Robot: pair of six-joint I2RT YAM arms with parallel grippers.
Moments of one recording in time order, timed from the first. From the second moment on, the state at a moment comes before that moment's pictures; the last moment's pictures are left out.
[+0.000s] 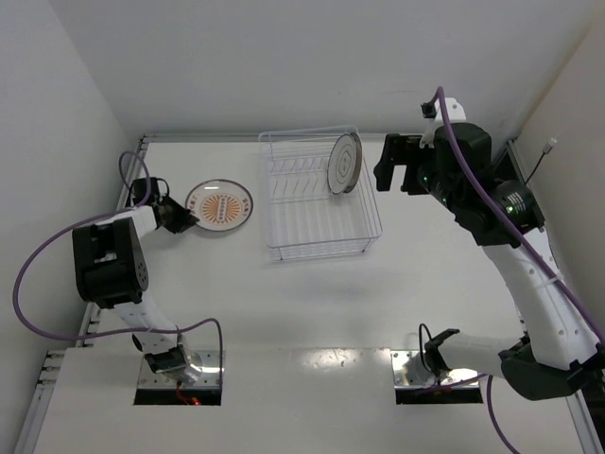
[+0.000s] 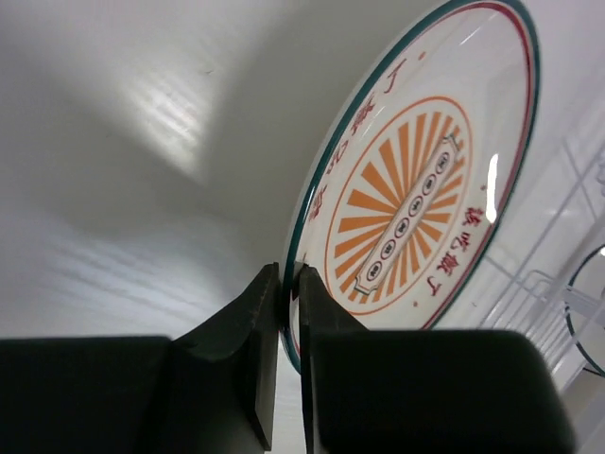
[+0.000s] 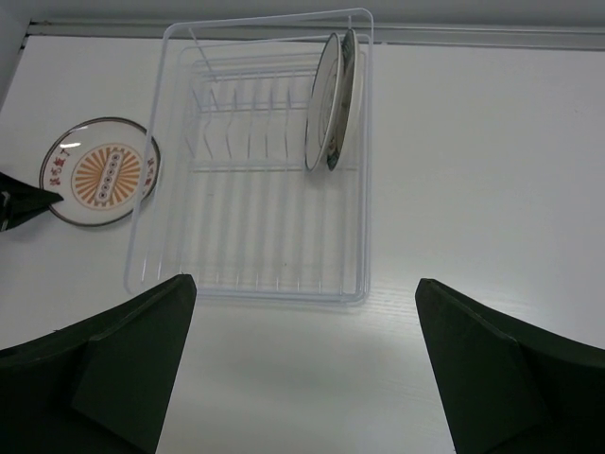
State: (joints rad) left arm 0.26 1.75 0.96 -0.15 0.22 -0.74; right arm 0.49 1.22 1.66 -0.89 0.26 0.28
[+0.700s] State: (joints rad) left arm 0.11 1.30 1.02 -0.14 0.45 -0.87; right arm 0.33 1.38 1.39 -0.56 -0.43 0.42
